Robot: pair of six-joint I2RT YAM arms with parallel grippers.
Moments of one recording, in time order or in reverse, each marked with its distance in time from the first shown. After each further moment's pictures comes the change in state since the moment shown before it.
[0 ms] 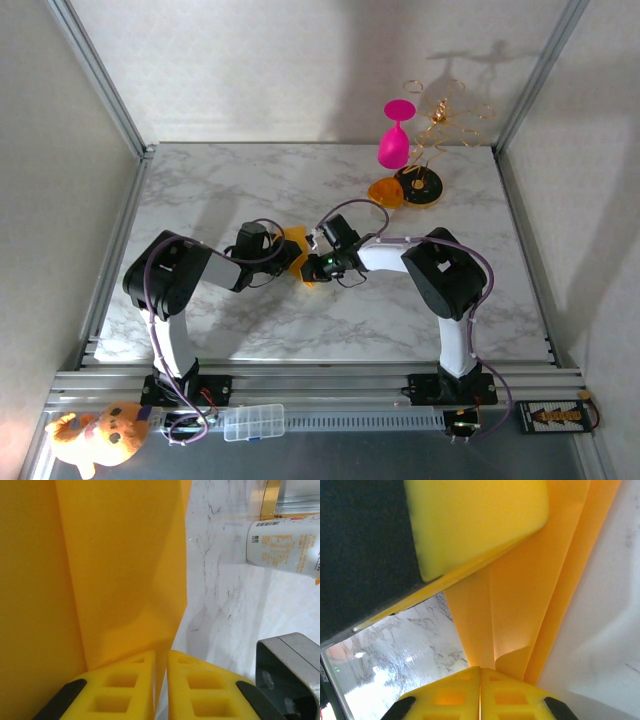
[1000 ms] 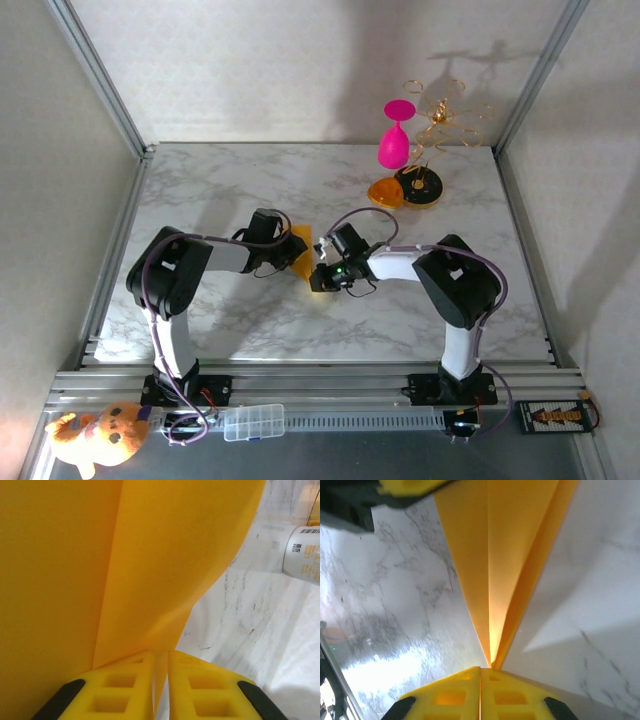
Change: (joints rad) left arm -0.027 0.018 0.210 -0.388 -0.064 0.016; right arm 0.000 -0.111 -0.139 -0.015 -0.001 0.000
